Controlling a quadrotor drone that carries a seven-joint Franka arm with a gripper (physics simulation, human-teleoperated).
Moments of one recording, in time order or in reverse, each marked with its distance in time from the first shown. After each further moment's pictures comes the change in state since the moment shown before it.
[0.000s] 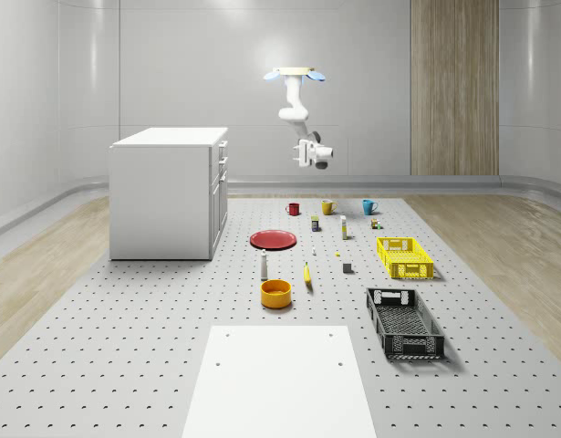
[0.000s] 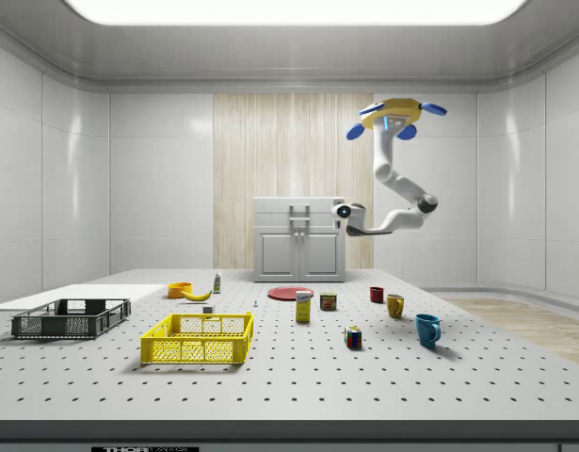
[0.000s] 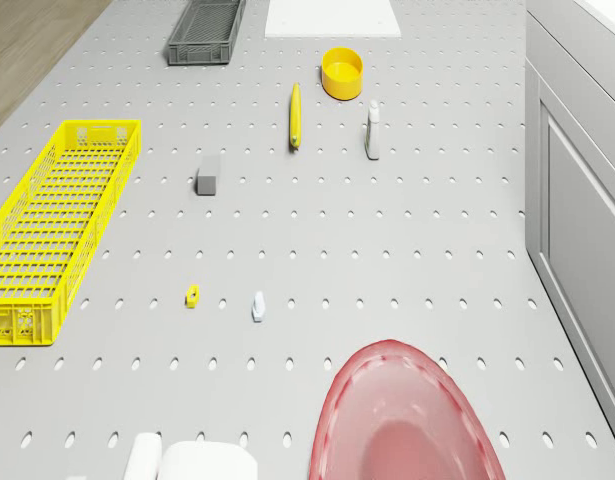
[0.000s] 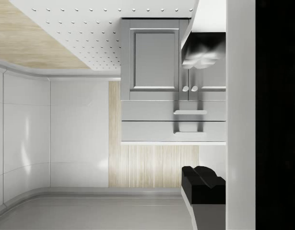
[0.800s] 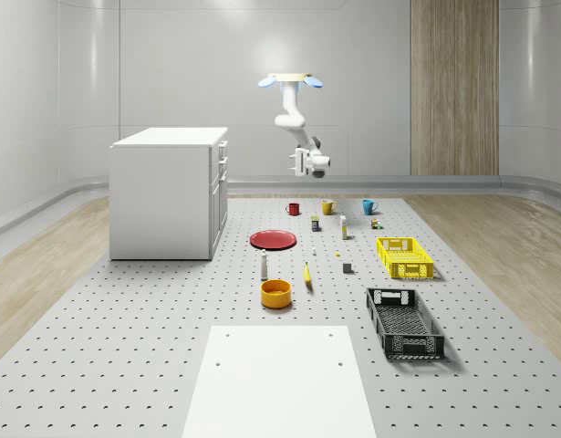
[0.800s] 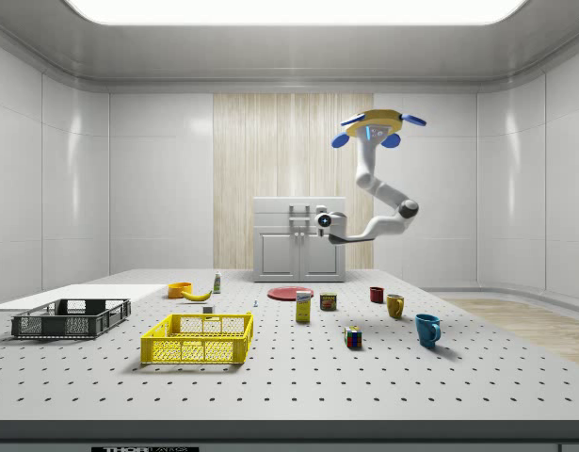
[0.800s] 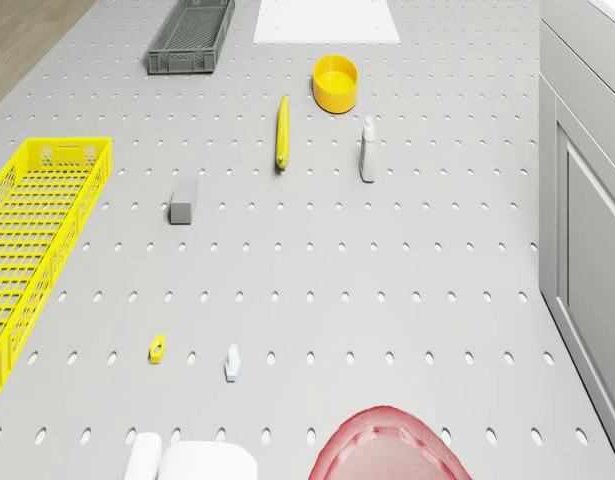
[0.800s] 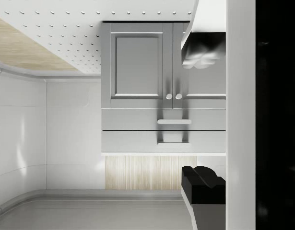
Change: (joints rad) arm 0.081 -0.070 -0.035 -0.009 -0.050 0.070 0.041
